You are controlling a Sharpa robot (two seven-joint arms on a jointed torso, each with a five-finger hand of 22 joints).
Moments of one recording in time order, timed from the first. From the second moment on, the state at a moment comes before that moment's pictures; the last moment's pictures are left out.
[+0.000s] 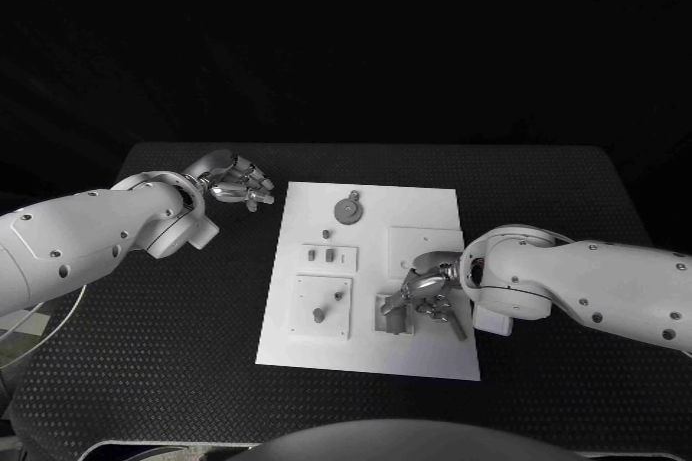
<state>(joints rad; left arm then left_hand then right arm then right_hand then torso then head) 1.29 -0.82 -0.13 1.25 -0.78 -0.25 0.06 1.18 -0.17 0.58 -0.21 0.11 0.86 0.18 0.34 0.44 1.10 0.14 0.07 0.27 0.96 0.04 0.78 0.56 0.05 1.14 -0.05 0.07 1.02 1.22 -0.83 -0.19 1.67 -0.87 0.10 -0.52 0.76 -0.01 0.48 -0.22 0.04 1.04 0.07 0.30 0.62 1.22 -0.04 0.93 1.07 1.29 -0.14 1.44 0.81 0.25 1.19 -0.04 0.78 1.31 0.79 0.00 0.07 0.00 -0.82</state>
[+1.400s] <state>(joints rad) 1.29 -0.82 -0.13 1.25 -0.78 -0.25 0.06 1.18 -0.17 0.58 -0.20 0.11 0.86 0.18 0.34 0.43 1.10 0.14 0.07 0.26 0.96 0.04 0.77 0.56 0.05 1.13 -0.05 0.07 1.02 1.22 -0.81 -0.19 1.65 -0.87 0.06 -0.51 0.70 -0.03 0.56 -0.24 0.05 1.04 0.07 0.30 0.62 1.22 -0.04 0.93 1.07 1.29 -0.14 1.44 0.81 0.25 1.20 -0.04 0.78 1.31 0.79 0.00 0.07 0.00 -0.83</state>
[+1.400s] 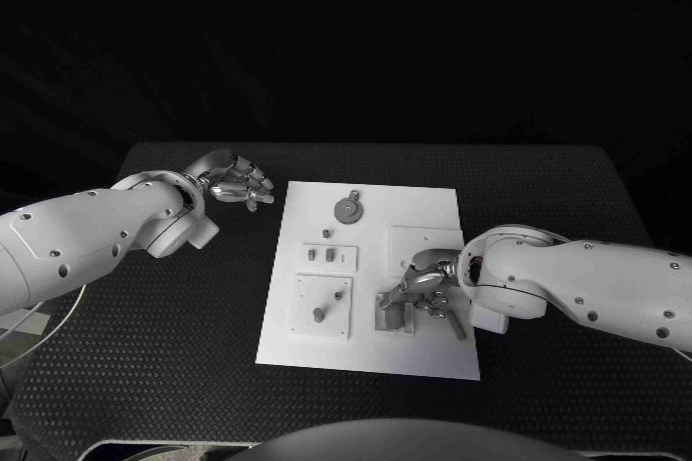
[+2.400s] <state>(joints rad) 1.29 -0.83 -0.13 1.25 -0.78 -0.25 0.06 1.18 -0.17 0.57 -0.20 0.11 0.86 0.18 0.34 0.43 1.10 0.14 0.07 0.26 0.96 0.04 0.77 0.56 0.05 1.14 -0.06 0.07 1.02 1.22 -0.81 -0.19 1.65 -0.88 0.06 -0.52 0.64 -0.13 0.59 -0.17 0.05 1.04 0.07 0.29 0.63 1.22 -0.04 0.93 1.06 1.29 -0.14 1.44 0.80 0.25 1.20 -0.03 0.77 1.31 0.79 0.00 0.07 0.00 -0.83</state>
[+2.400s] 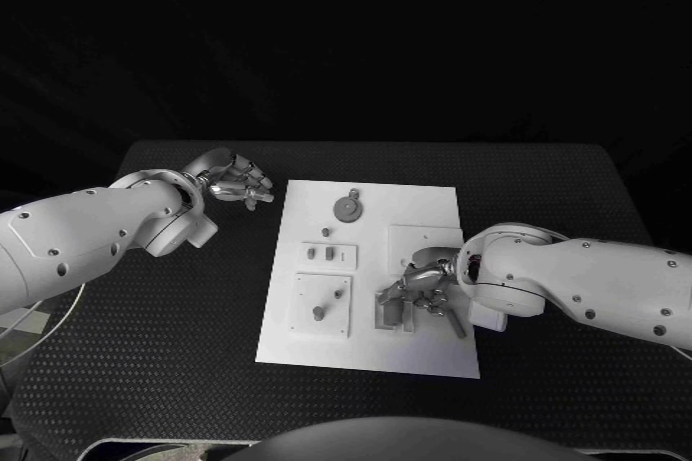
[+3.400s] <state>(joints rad) 1.29 -0.83 -0.13 1.25 -0.78 -0.25 0.06 1.18 -0.17 0.57 -0.20 0.11 0.86 0.18 0.34 0.43 1.10 0.14 0.07 0.26 0.96 0.04 0.77 0.57 0.05 1.14 -0.06 0.07 1.02 1.22 -0.81 -0.19 1.66 -0.88 0.08 -0.52 0.63 -0.14 0.60 -0.17 0.05 1.04 0.06 0.28 0.63 1.22 -0.04 0.93 1.06 1.29 -0.14 1.44 0.80 0.25 1.20 -0.03 0.77 1.31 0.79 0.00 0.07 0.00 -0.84</state>
